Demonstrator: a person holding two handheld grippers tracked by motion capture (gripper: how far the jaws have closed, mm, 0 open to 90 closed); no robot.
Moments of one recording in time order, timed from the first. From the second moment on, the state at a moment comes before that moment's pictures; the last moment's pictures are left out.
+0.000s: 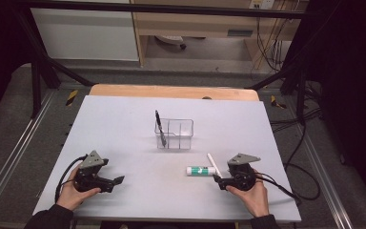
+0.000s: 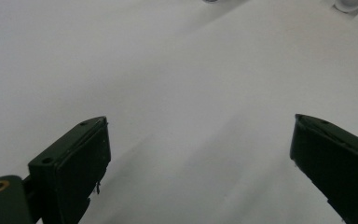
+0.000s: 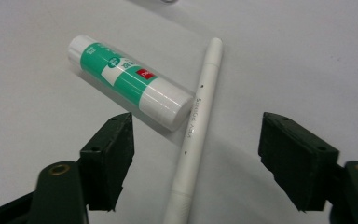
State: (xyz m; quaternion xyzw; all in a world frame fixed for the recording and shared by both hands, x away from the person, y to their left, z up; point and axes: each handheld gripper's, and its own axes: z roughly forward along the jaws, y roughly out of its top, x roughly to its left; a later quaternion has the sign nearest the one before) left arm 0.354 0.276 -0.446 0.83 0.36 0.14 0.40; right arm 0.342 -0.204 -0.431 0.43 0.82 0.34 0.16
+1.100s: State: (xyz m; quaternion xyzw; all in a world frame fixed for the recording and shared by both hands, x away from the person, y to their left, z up) left arm 0.354 0.273 -0.446 0.83 0.36 0.14 0.40; right arm 0.334 -0.205 -0.448 0.47 0.81 0.33 0.14
